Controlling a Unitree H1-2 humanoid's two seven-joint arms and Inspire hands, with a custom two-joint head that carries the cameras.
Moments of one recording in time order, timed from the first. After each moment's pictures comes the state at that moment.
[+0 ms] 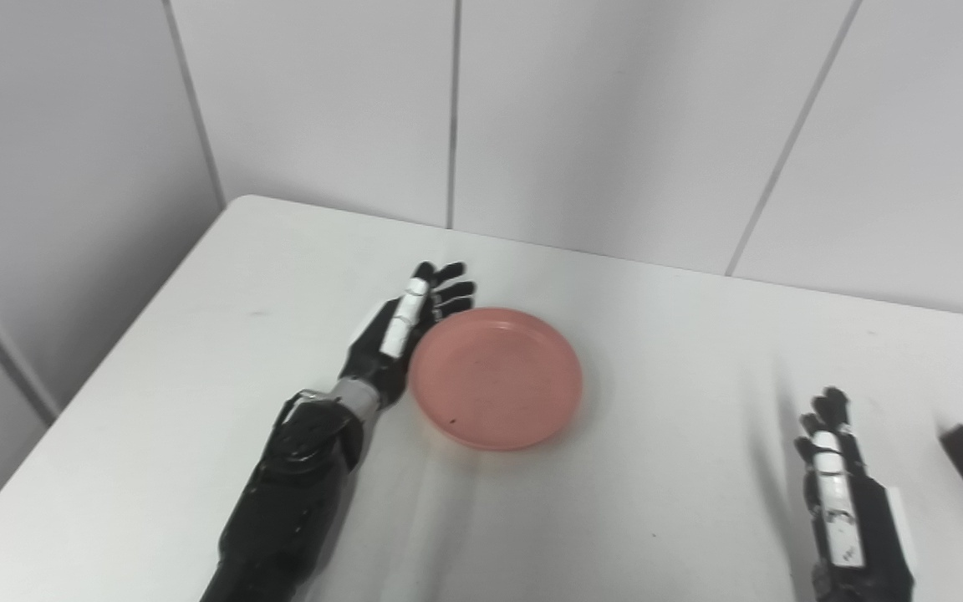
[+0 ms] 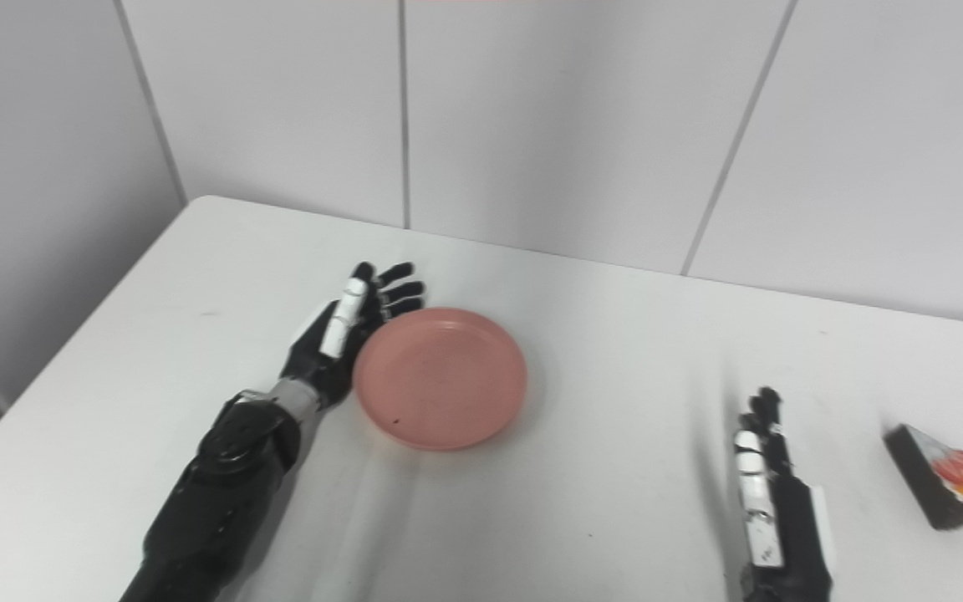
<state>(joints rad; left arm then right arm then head) -0.44 0.12 0.05 0.30 -0.22 0.08 -0.15 -0.06 -0.06 -0.04 -0.19 0.05 0.06 0.04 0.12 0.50</state>
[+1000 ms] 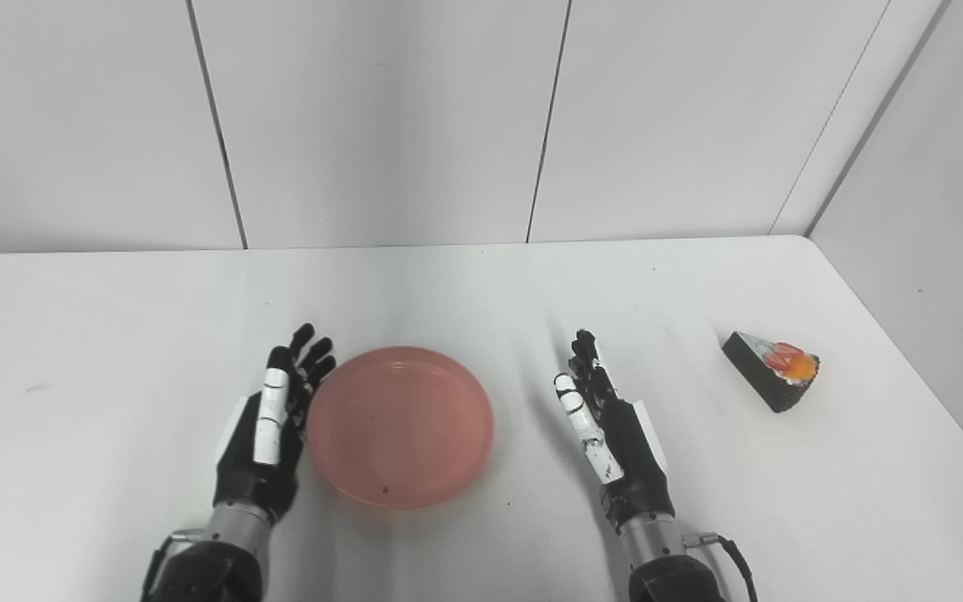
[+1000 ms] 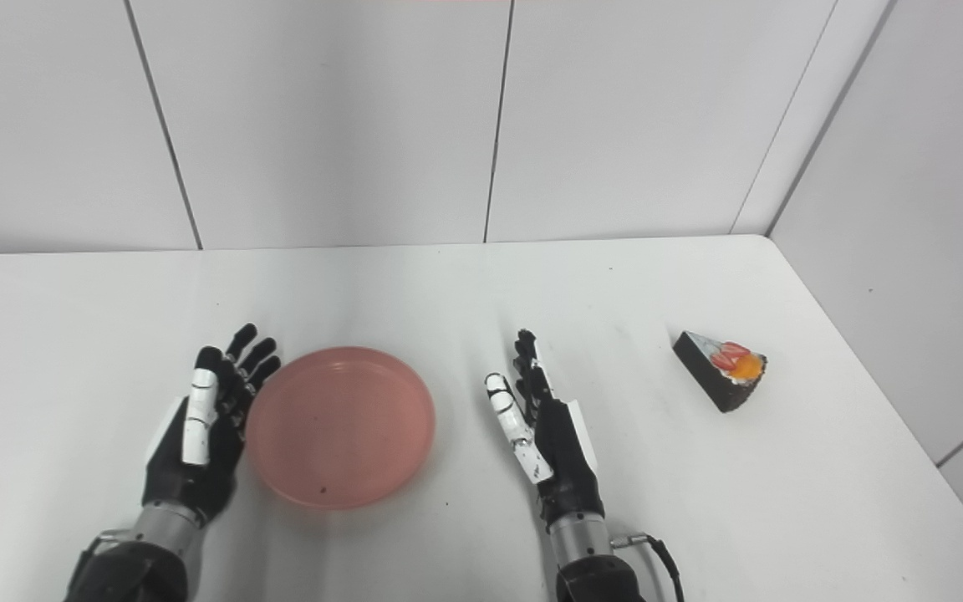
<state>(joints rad) -0.23 -0.05 -0.05 0.03 -0.20 0.15 -0.14 -0.10 0.01 0.03 -0.12 -0.08 0.04 -0.02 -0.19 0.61</state>
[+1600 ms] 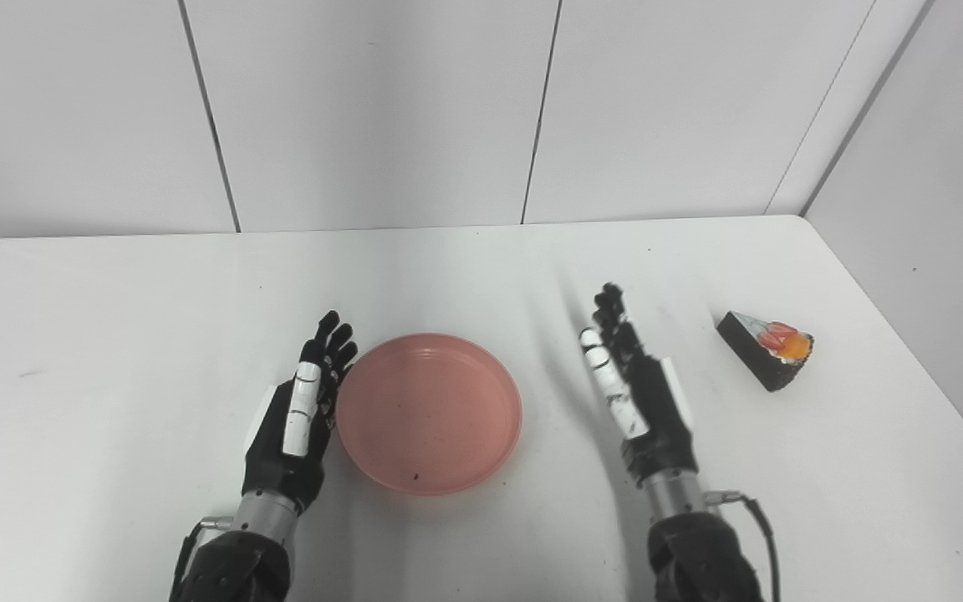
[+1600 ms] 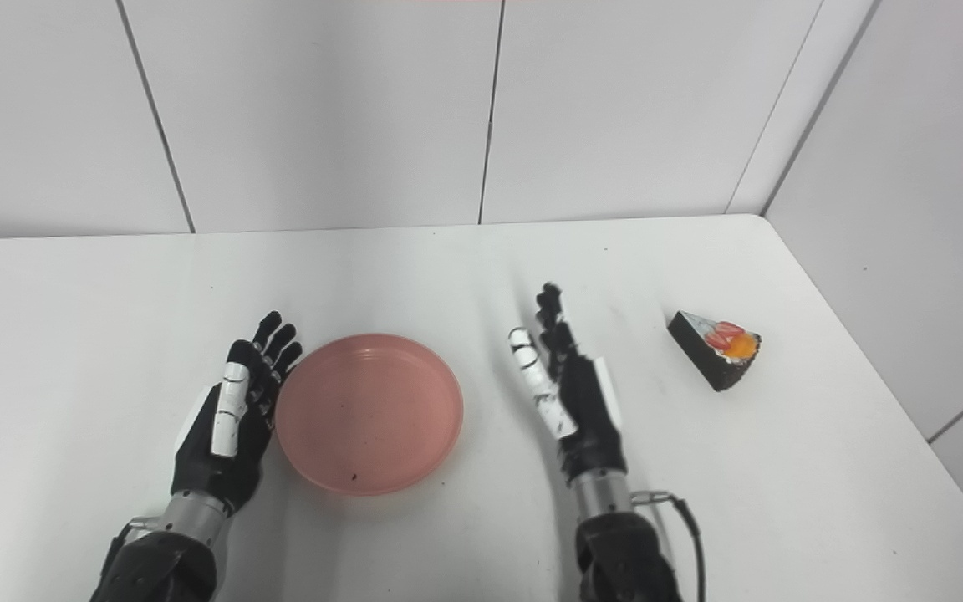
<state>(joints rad) -0.25 -0.07 -0.08 0.08 -0.17 0.09 -0.13 -0.17 -0.07 -0.06 -0.18 -0.07 0.05 -0.02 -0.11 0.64</state>
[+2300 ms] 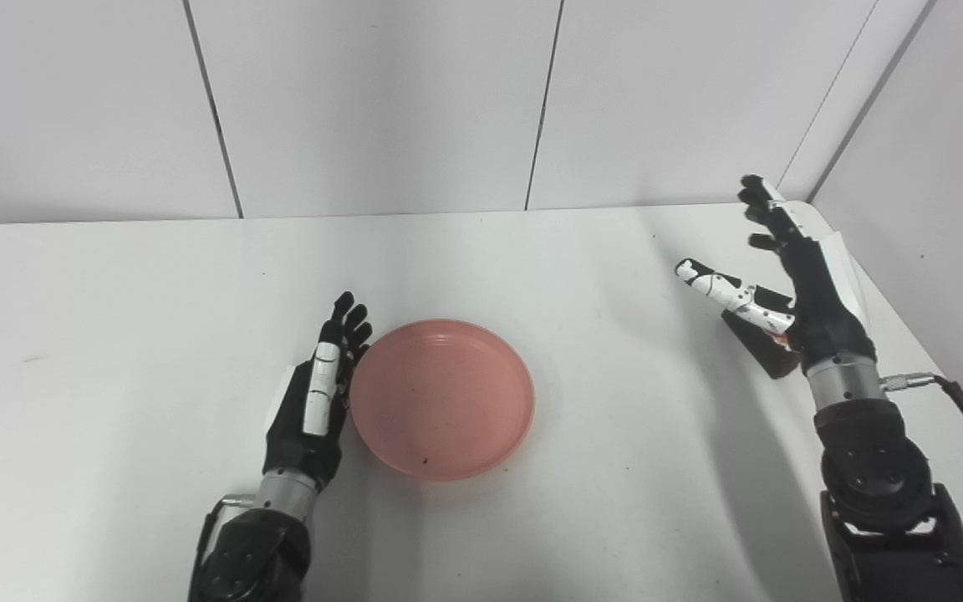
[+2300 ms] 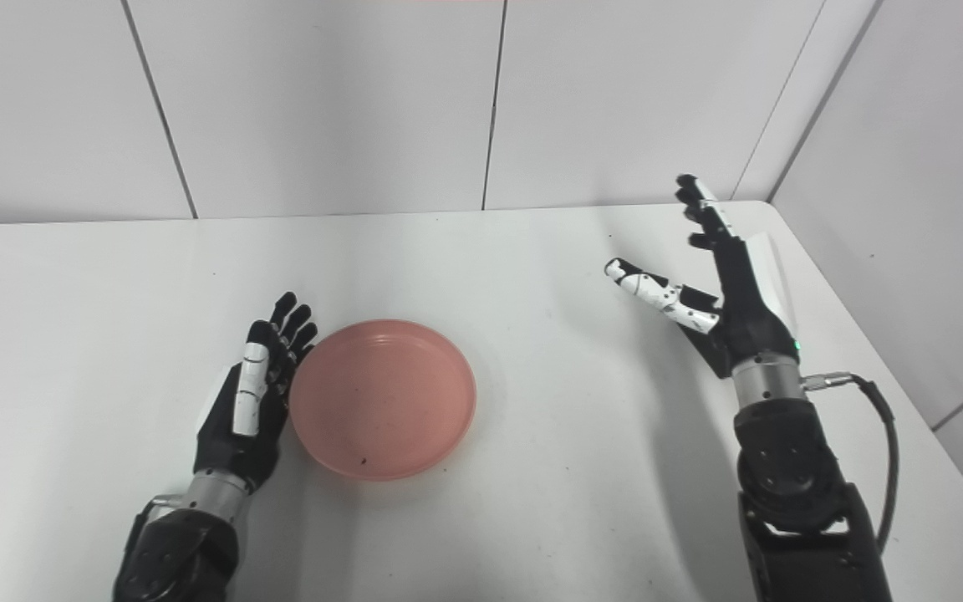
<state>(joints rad) -0.25 -0.07 -0.08 0.10 -0.16 0.06 -0.14 -0.26 -0.41 -0.12 -0.33 -0.39 0.43 0.04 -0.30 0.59</state>
